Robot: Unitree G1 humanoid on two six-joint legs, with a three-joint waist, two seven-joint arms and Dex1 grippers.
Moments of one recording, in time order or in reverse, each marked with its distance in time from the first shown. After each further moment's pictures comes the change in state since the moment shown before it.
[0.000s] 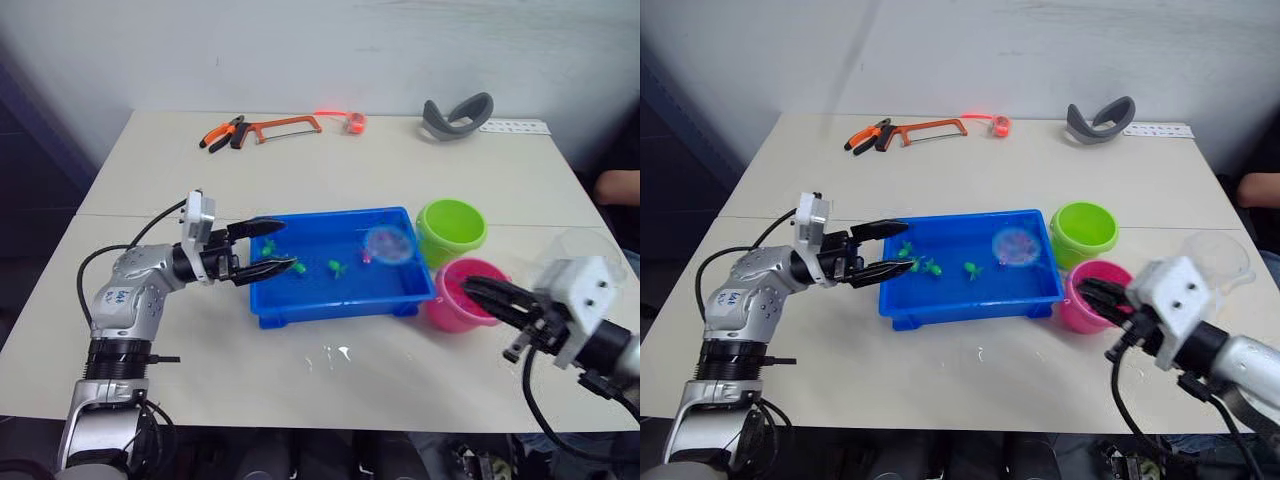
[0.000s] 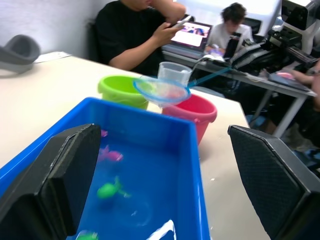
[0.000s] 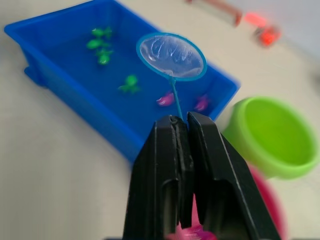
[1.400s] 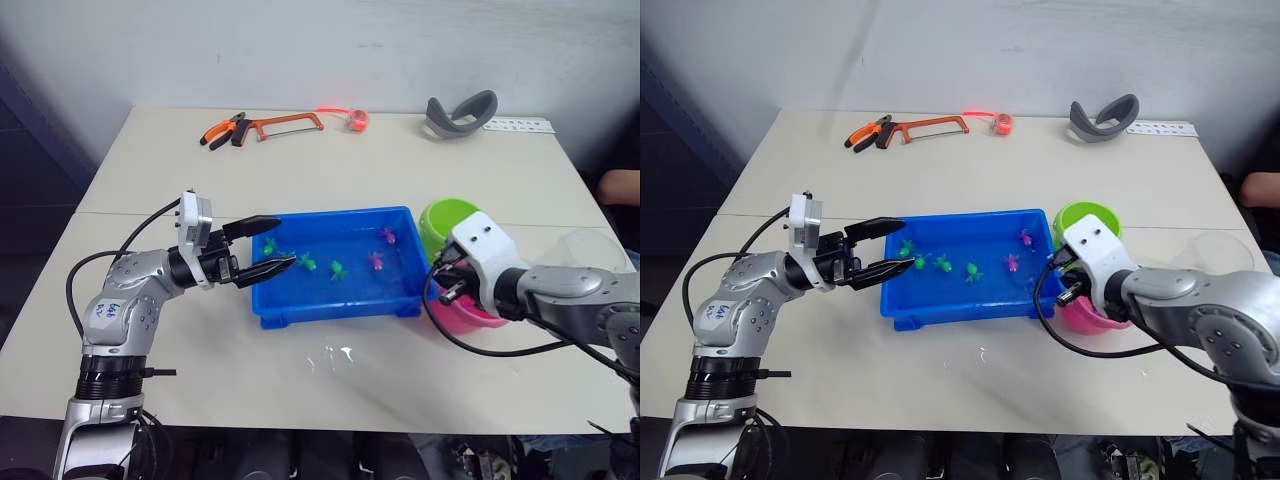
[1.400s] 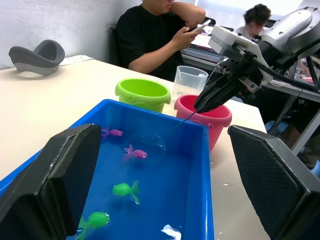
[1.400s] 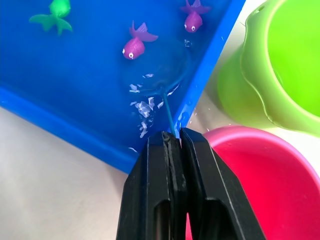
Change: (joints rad) left arm 0.067 -0.011 0.017 -0.156 -0.033 0.050 0.115; right arm -0.865 0.263 0.378 0.200 0.079 0.969 -0.436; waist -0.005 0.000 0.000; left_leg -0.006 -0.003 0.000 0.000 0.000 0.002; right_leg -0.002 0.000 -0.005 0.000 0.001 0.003
